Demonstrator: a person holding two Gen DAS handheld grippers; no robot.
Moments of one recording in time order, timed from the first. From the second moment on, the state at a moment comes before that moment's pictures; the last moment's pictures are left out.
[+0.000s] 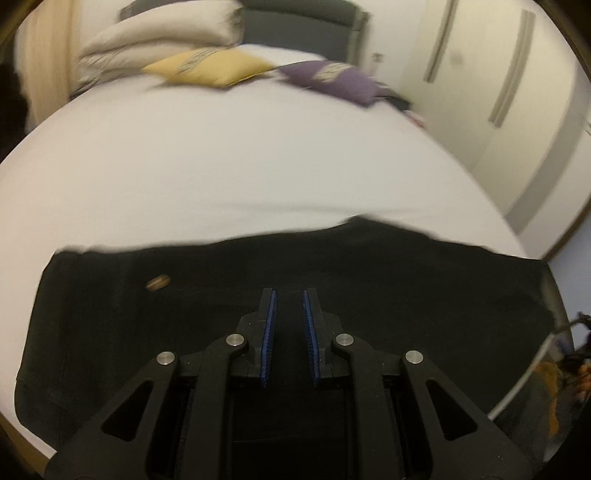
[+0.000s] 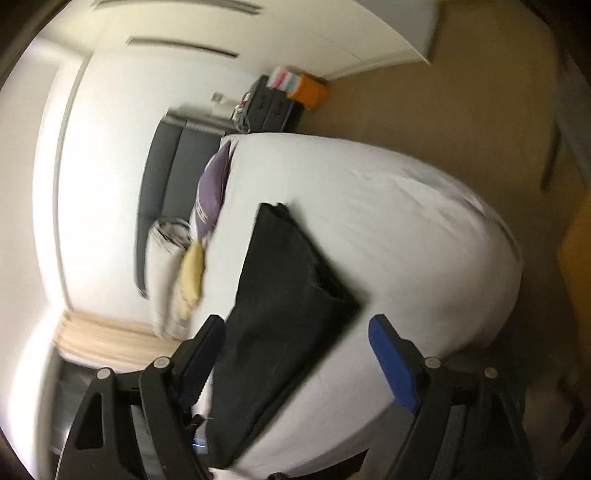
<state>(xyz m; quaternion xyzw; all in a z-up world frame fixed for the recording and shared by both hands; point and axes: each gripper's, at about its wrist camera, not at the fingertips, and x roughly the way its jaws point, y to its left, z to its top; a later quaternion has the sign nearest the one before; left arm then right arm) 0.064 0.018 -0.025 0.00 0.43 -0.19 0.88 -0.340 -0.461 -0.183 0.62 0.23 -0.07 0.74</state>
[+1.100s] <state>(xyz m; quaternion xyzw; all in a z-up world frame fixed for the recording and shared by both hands) -0.045 -0.179 -0.058 0.02 0.49 -0.40 0.77 -0.278 -0.461 -0.227 0.71 0.15 -0.01 0.69</state>
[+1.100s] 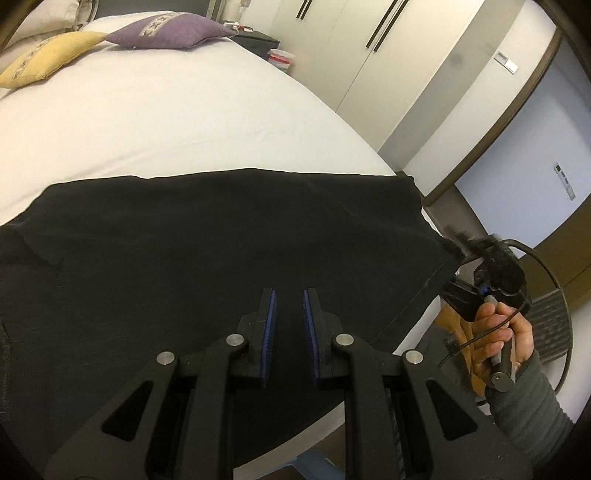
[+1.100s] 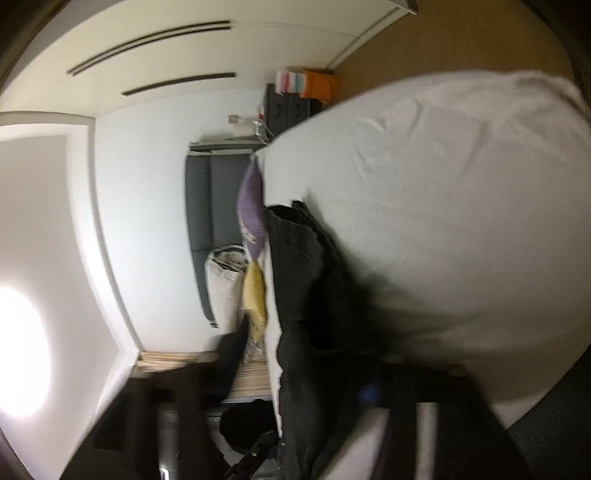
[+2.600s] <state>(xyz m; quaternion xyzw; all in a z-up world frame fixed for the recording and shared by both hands) -0.004 0.071 -0.105 -0.36 0.53 -0.35 0.69 -0.128 -0.081 -0.110 0.00 0.40 0.06 0.92</state>
